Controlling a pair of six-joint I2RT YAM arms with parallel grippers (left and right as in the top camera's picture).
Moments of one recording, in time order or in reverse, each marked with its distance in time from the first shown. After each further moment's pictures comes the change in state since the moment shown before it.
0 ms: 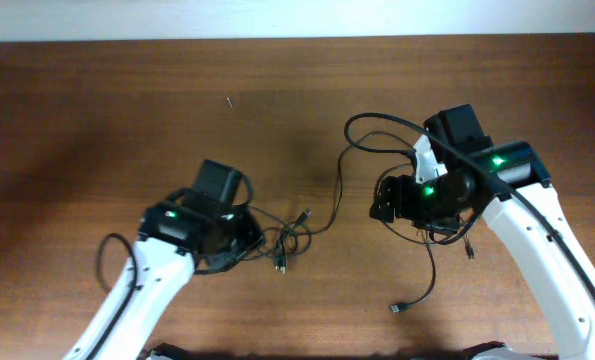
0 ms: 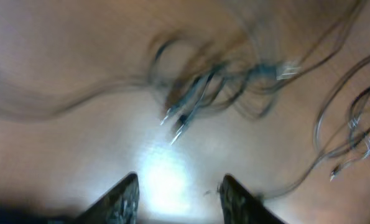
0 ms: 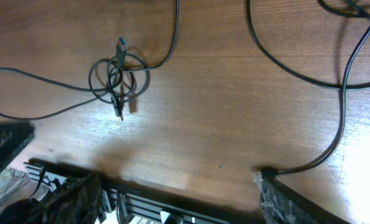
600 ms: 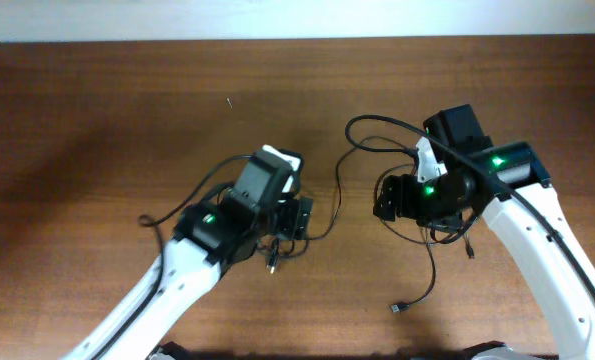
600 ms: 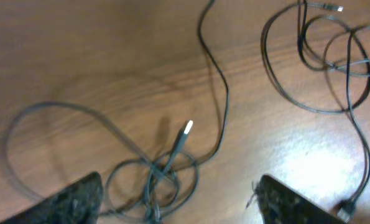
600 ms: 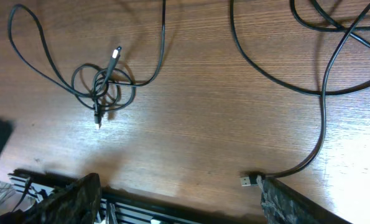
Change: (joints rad) left arm -0.219 0.033 0.080 0.276 -0.224 0.676; right arm 0.000 0.000 -0.001 0.010 0.053 0.001
